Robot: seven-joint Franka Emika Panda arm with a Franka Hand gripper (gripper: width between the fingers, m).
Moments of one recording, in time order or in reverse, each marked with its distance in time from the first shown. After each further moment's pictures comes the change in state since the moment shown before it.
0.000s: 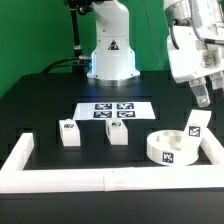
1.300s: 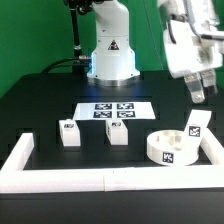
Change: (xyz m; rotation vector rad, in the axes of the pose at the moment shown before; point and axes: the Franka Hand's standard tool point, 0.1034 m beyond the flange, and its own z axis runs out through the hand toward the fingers) arm 0.018 -0.007 -0.017 0.010 -0.003 -0.130
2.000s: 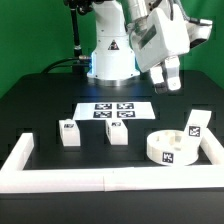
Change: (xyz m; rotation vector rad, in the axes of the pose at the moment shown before) arm 0.046 -0.026 -0.020 0.017 0.024 -0.664
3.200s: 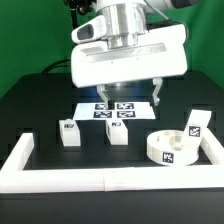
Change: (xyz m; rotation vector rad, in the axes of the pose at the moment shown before) arm 0.060 0.043 0.026 -0.148 0.041 -1.199
